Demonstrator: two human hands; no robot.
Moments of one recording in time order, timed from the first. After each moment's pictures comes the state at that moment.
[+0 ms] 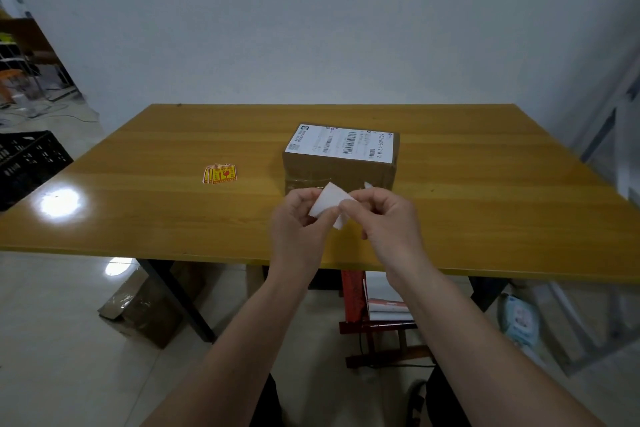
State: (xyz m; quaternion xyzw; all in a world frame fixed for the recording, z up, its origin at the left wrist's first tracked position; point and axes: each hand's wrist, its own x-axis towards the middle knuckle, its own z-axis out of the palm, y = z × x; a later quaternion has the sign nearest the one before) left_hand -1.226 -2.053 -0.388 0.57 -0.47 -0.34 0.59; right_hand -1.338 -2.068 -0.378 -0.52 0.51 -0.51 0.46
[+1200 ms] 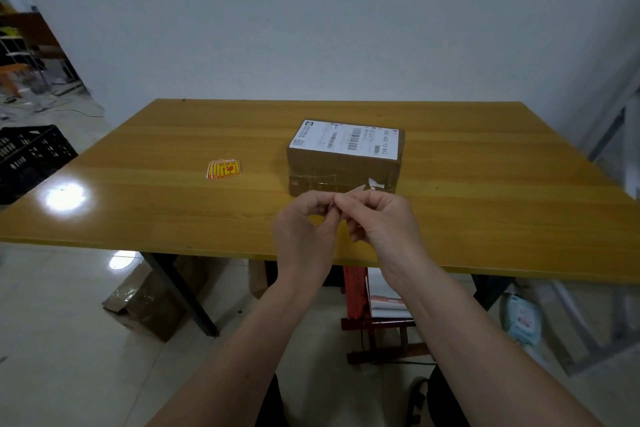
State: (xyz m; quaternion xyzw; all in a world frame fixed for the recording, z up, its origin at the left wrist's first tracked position) left_hand -1.232 -2.045 -0.386 0.58 -0.55 -0.20 0.57; right_hand -1.331 -2.060 -0.373 -0.49 0.46 -0.50 0.54
